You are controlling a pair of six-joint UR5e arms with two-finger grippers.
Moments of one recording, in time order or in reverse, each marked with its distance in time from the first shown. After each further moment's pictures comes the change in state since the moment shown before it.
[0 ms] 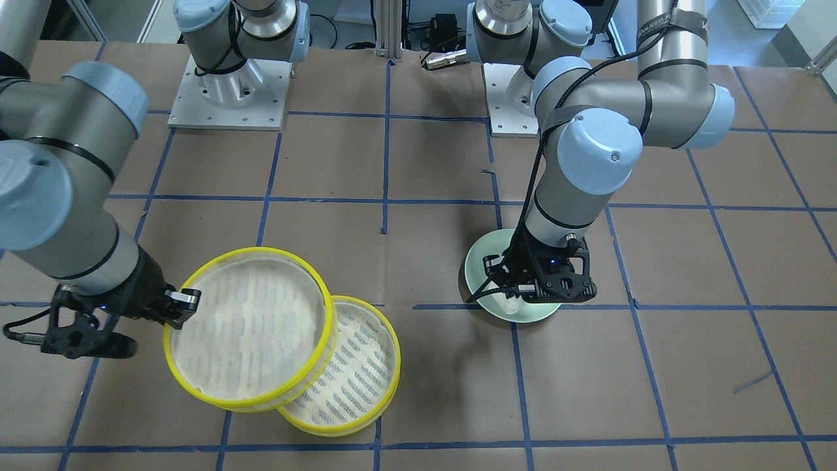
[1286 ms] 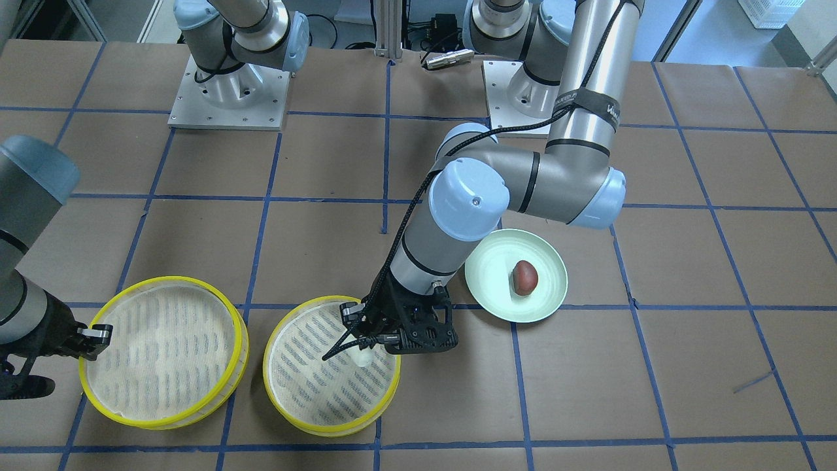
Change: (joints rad) left arm -0.205 -0.269 0.207 0.298 -0.256 -0.393; right arm -0.145 0.118 0.011 -0.152 -0.105 -0.279
